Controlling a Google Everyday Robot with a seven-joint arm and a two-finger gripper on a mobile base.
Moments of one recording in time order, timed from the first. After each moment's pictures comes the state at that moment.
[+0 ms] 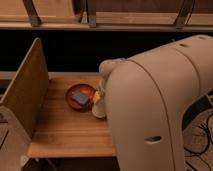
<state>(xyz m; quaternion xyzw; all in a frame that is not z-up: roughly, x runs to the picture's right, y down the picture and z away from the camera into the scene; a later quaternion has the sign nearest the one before) -0.013 0.065 0.807 -0.30 0.08 0.55 0.78</state>
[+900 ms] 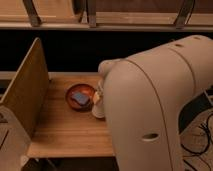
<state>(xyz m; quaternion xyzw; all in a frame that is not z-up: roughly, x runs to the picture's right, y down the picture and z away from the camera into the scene) -0.013 0.066 0.808 -0.31 0.08 0.55 0.78</state>
